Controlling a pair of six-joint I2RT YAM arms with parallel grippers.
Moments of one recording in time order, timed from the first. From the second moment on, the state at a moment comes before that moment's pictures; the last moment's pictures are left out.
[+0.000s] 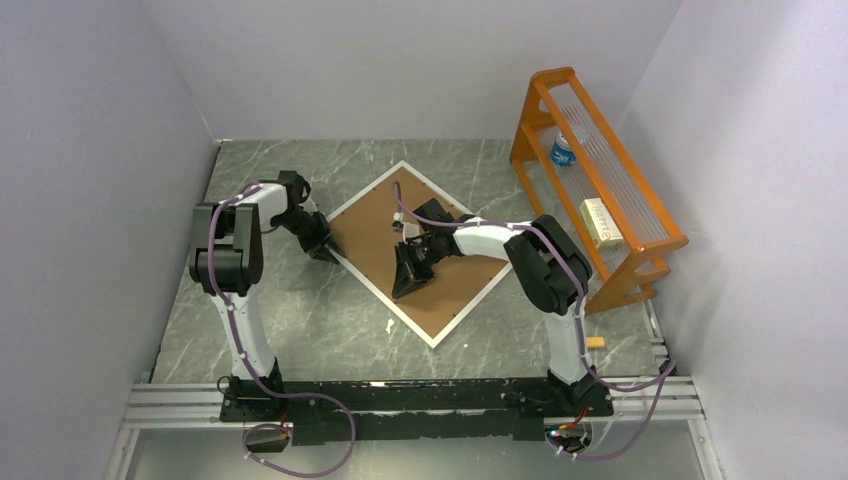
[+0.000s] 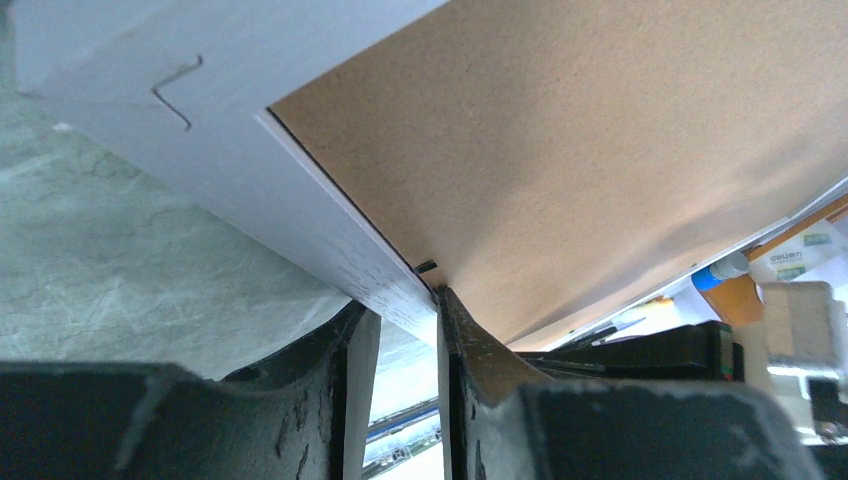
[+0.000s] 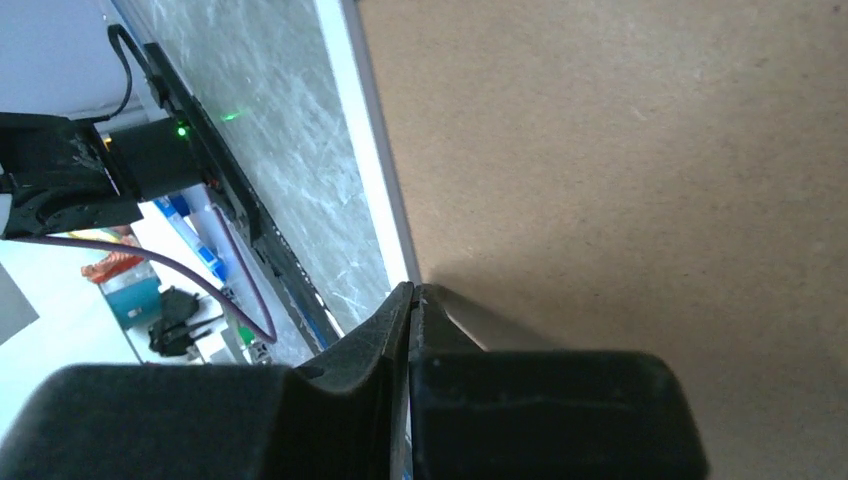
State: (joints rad) left arm -0.03 2.05 1.37 -0.81 0.47 -0.52; right arm 0.67 2.06 1.28 -0.31 -0.78 0.44
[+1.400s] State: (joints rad) left arm -0.03 2.05 1.37 -0.81 0.47 -0.51; right arm 0.69 2.06 1.27 -0.29 -0.80 0.42
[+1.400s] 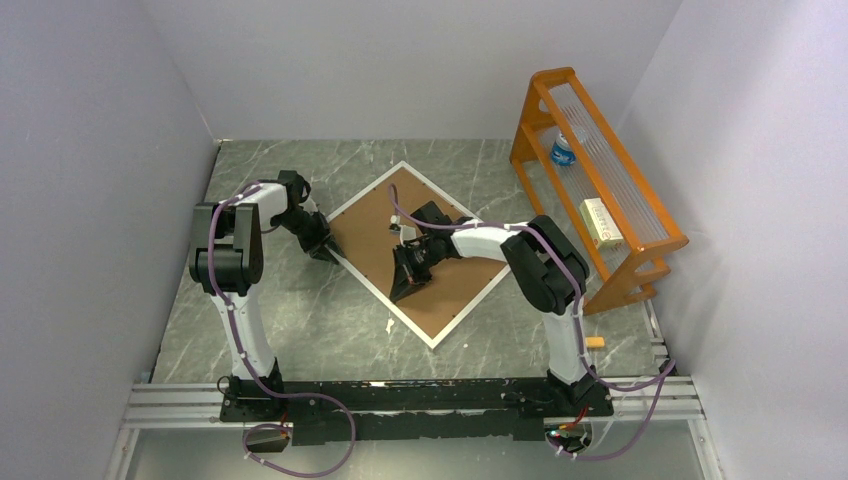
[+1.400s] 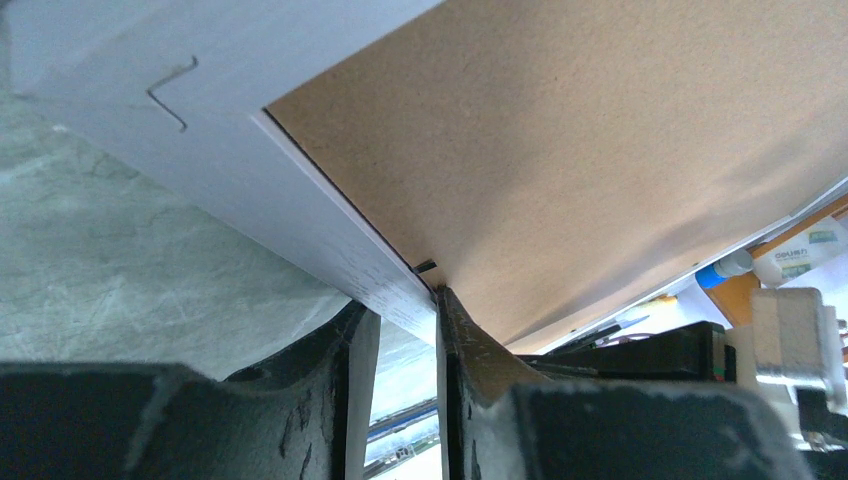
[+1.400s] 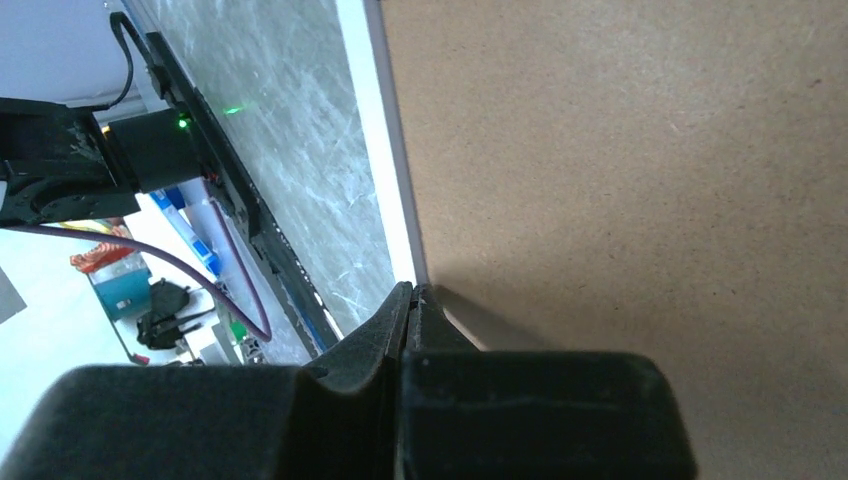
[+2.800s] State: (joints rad) left arm -0.04 2.06 1.40 -0.85 0.43 -0.51; right arm 0.66 1.93 1.16 -0.31 -0.56 0.41
